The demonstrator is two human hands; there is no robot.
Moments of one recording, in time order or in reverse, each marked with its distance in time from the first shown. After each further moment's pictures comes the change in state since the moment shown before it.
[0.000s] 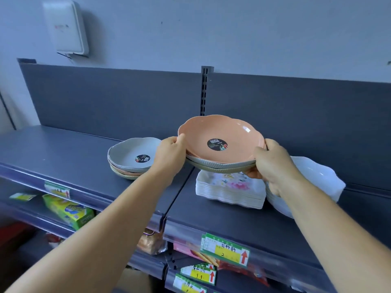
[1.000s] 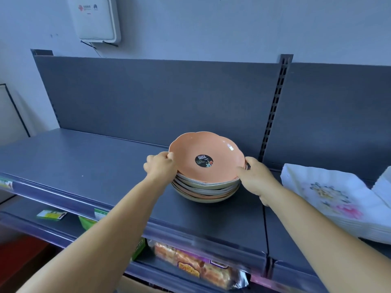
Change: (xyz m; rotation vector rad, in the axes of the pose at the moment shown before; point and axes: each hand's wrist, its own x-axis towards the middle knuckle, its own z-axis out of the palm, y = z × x) left_hand 0.148 -0.124 -0.170 0.308 0.084 -0.236; right_hand 0.041 -0.001 0.248 -0.361 -0.166 0.071
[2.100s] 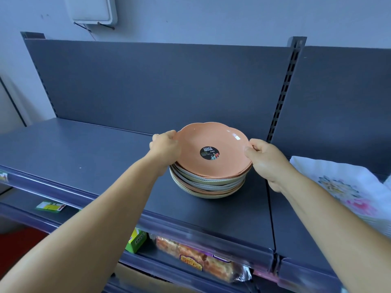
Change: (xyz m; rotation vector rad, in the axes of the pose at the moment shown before) left_hand 0.038 0.007 -0.004 -0.011 -0.163 0.070; right_hand 0.016 -0.003 -0.008 0.113 0.038 -0.141
